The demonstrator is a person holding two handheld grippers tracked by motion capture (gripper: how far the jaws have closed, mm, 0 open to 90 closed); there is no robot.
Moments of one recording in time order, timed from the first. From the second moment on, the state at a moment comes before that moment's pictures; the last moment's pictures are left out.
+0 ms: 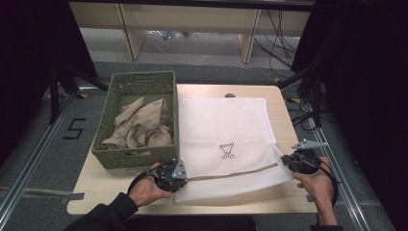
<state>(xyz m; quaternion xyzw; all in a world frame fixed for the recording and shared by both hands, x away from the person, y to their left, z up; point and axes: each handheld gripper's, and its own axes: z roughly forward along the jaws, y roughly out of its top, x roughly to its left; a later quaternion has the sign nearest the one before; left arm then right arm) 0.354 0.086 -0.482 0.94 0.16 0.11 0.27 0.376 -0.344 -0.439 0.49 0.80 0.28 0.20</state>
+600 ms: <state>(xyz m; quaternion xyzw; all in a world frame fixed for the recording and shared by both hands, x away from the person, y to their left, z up) 0.352 0.106 -0.484 0.95 0.16 0.12 0.25 0.376 -0.345 -0.441 0.50 0.80 0.27 0.21</state>
